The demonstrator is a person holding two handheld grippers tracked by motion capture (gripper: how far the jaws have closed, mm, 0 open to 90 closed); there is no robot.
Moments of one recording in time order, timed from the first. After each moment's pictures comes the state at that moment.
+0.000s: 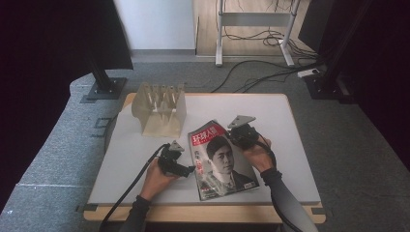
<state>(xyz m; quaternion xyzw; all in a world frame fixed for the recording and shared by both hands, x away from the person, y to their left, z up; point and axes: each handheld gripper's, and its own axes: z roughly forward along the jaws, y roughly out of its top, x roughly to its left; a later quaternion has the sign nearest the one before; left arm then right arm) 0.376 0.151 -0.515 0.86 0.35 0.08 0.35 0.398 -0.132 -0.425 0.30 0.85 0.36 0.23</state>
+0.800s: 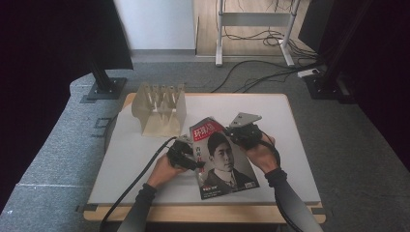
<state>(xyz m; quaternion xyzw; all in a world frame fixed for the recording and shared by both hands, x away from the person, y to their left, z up) 0.407 0.123 -0.515 0.88 0.29 -0.02 0.37 0.375 -0.133 -0.387 0.26 0.85 0.40 0.24</state>
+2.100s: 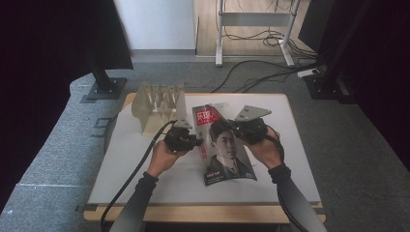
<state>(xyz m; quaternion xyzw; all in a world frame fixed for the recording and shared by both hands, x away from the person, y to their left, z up) 0.403 0.121 -0.427 0.86 0.30 0.09 0.40 0.372 -0.143 -0.358 0.25 0.82 0.44 0.25</state>
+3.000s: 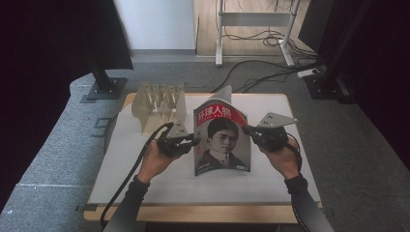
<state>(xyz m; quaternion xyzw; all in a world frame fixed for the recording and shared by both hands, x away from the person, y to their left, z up) 0.360 0.123 -0.384 0.87 0.21 0.18 0.42 0.347 -0.194 -0.366 0.28 0.80 0.47 0.25</state>
